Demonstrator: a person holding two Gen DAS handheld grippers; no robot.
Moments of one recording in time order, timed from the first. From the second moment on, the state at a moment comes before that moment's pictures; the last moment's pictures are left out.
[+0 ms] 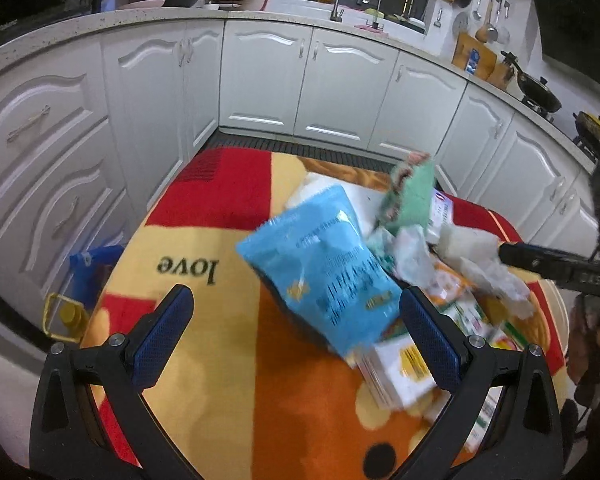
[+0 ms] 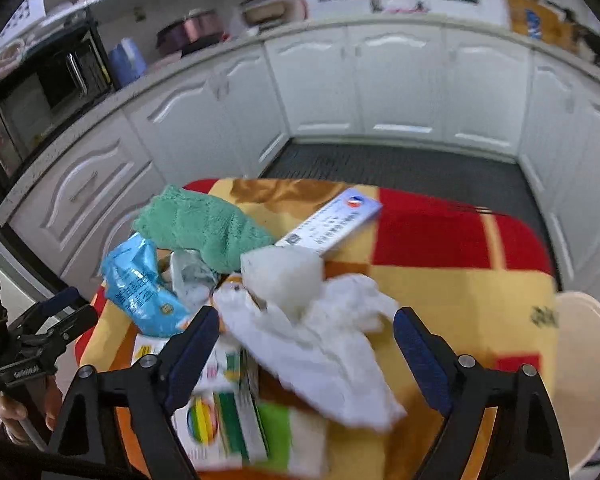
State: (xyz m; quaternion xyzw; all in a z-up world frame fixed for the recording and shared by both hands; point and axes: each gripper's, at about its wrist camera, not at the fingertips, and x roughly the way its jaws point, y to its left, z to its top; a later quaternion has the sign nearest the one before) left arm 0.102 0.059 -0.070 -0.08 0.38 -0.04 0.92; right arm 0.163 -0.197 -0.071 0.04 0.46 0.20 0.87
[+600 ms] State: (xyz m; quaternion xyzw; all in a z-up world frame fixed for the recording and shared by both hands) left arm 0.129 0.063 -0.067 -0.11 0.39 -0.08 0.91; right arm 0.156 -0.199 -0.067 0.05 0.41 0.27 0.87
